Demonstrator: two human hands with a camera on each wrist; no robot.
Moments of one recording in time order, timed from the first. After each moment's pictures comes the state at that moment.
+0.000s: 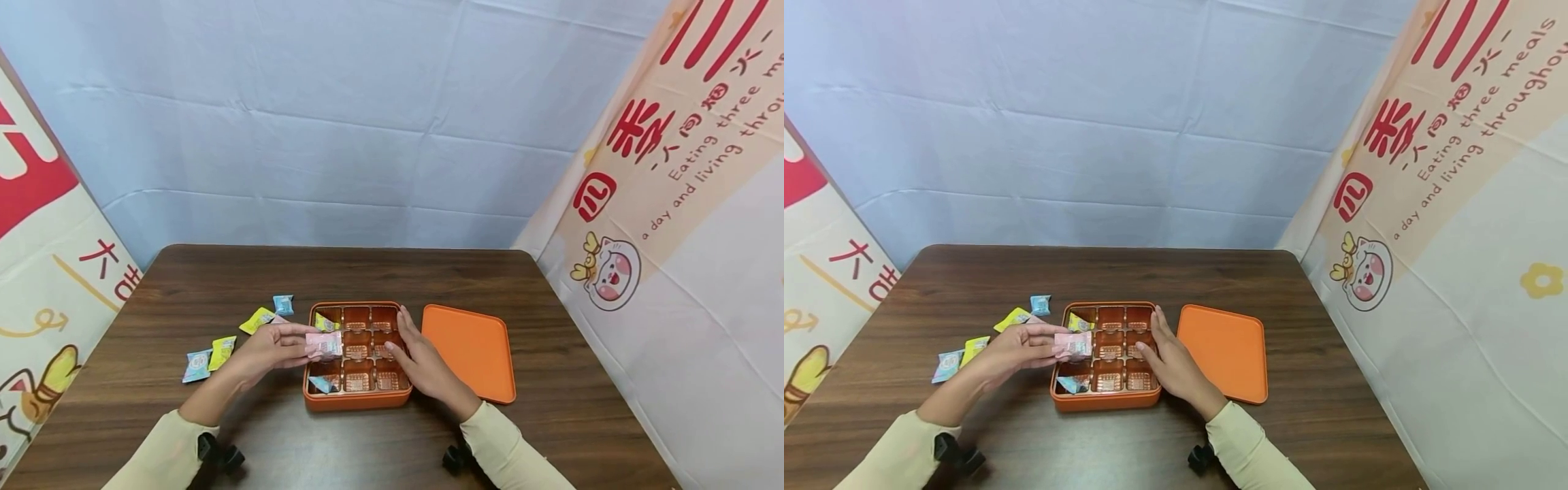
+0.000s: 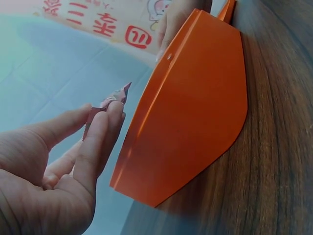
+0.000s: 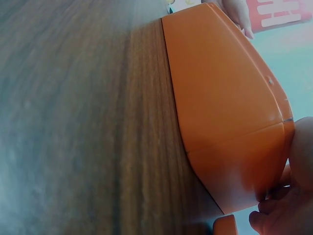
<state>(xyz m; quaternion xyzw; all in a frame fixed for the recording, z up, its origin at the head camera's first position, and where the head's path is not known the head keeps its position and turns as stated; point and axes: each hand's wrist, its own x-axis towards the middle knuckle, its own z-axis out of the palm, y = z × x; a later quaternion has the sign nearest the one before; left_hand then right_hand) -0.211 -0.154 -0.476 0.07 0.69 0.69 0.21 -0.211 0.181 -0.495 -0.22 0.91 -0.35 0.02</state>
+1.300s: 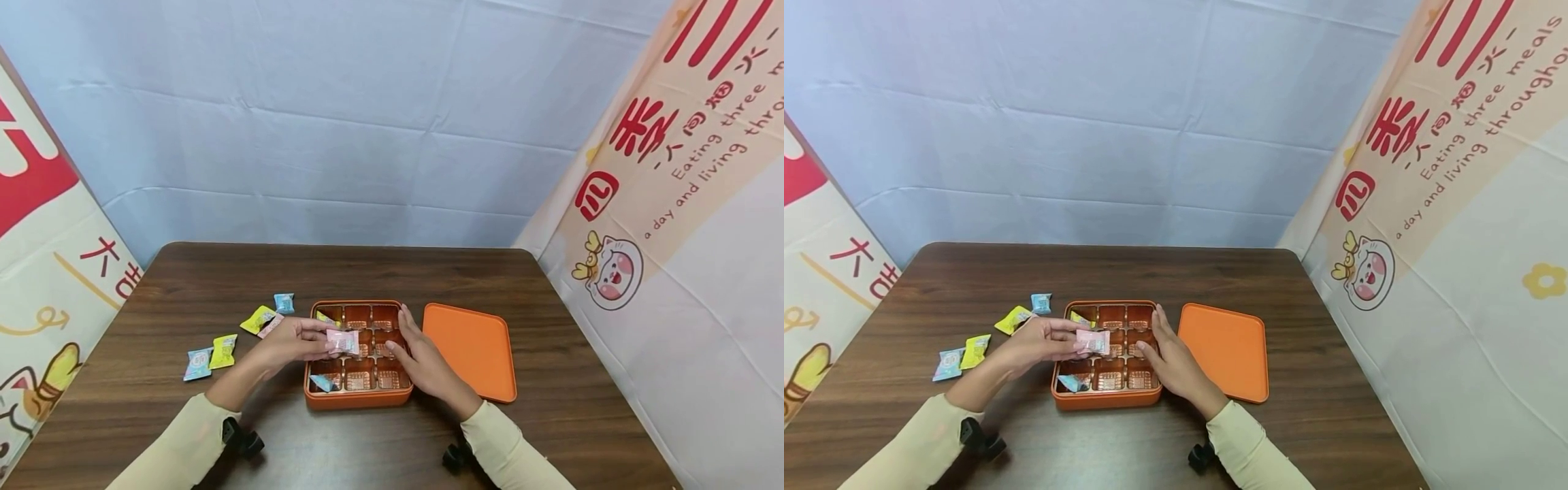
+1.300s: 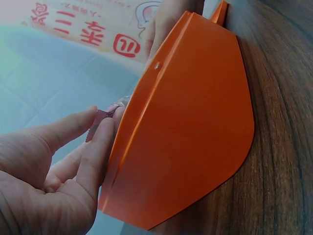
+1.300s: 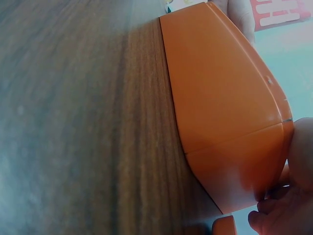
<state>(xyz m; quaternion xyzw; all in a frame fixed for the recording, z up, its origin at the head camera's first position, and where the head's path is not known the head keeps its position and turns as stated) -0.224 -0.126 -0.474 0.10 0.69 0.68 0.23 -0.211 0.180 -0.494 -0.22 0.91 -0.35 0.02</state>
